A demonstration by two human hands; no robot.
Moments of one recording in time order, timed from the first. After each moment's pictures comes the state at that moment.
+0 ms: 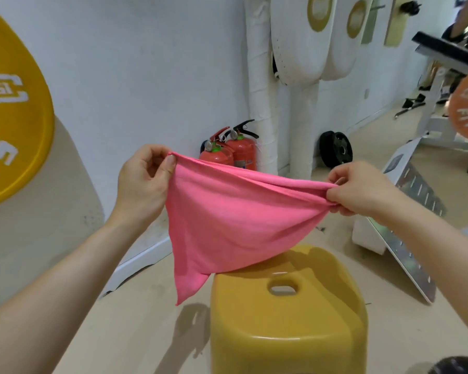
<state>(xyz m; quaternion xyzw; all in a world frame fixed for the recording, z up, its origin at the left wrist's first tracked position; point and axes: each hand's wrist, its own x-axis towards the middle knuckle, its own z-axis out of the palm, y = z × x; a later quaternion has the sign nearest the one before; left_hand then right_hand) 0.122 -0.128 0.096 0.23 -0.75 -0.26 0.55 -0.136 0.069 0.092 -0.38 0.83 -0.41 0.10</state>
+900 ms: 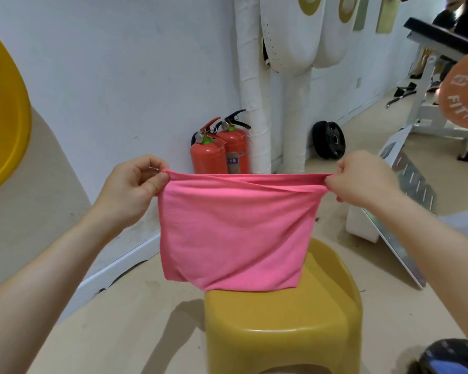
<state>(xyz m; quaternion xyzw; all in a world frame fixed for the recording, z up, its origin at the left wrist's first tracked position) 0.135 -0.137 0.089 0.25 -0.81 -0.35 0.40 -0.149 0.067 0.082 -0.33 0.90 -0.27 -0.04</state>
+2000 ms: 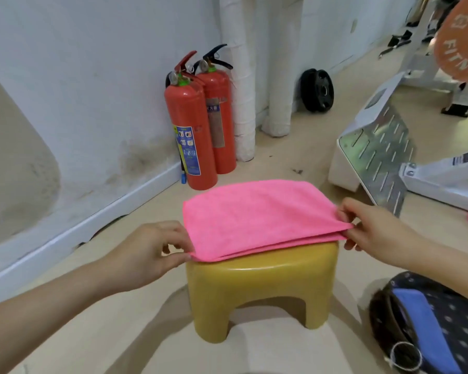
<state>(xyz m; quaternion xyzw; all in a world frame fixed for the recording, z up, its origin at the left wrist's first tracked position) 0.166 -0.080 -0.057 0.11 -0.96 -0.23 0.10 -0.145 0.174 -0.061 -0.48 0.82 -0.27 0.14</state>
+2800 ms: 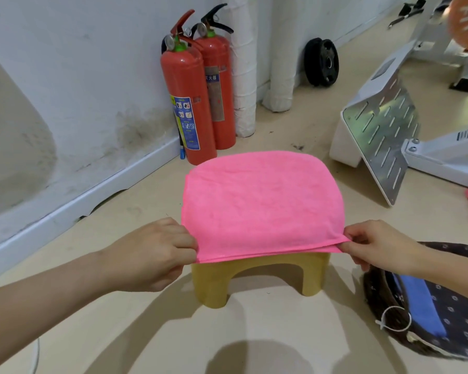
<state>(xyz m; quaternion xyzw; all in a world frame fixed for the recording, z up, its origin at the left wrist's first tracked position) 0.187 -0.059 -0.075 -0.12 -0.99 0.01 0.03 -0.130 0.210 -0.110 -0.45 0.81 -0.22 0.31</state>
